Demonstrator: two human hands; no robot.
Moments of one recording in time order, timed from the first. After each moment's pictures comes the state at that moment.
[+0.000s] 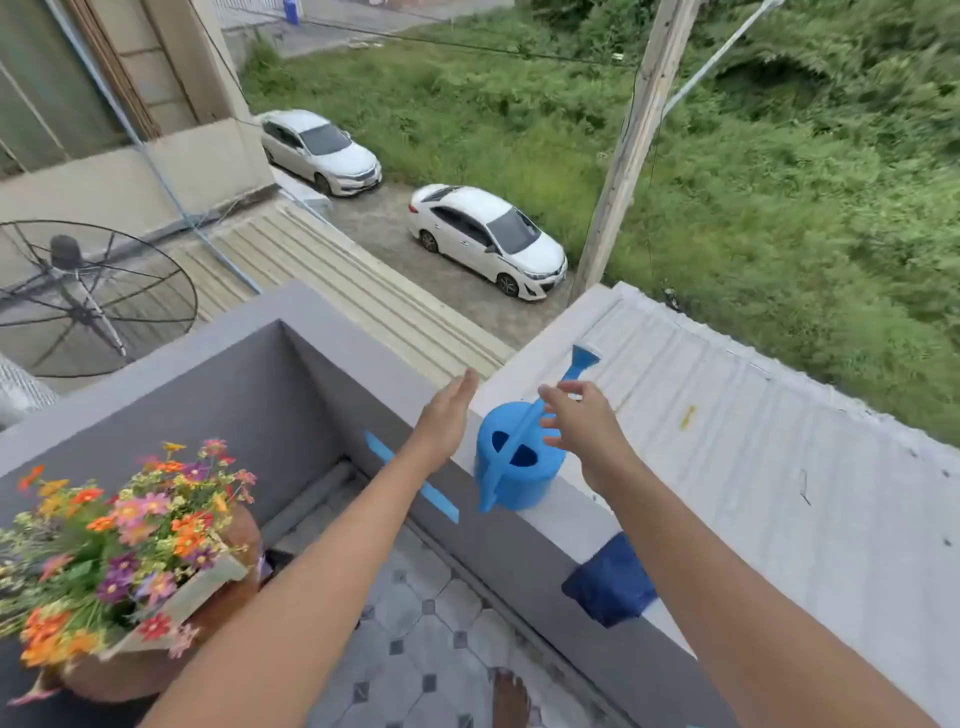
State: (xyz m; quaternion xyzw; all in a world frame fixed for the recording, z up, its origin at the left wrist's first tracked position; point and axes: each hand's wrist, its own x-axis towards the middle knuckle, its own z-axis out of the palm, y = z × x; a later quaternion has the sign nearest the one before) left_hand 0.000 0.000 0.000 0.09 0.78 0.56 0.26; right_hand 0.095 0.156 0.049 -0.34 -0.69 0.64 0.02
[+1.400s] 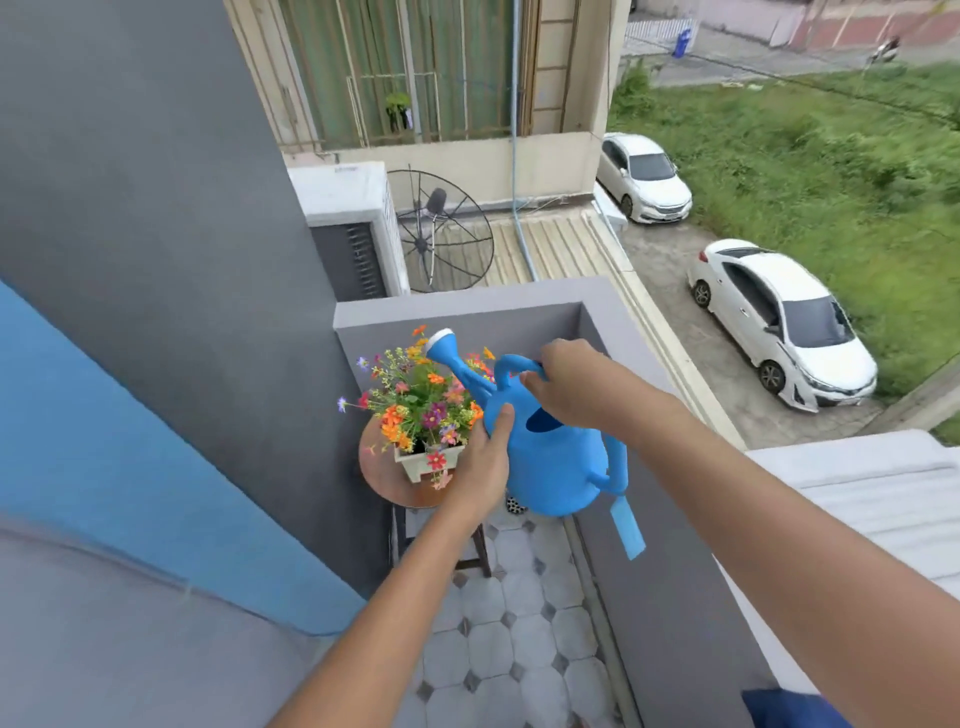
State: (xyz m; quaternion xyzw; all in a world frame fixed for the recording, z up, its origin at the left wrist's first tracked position) left_hand 0.137 -0.227 0.040 -0.20 0.70 0.69 0.04; right_hand 0.063 -0.122 0.158 0.22 -0.96 0.13 -0.14
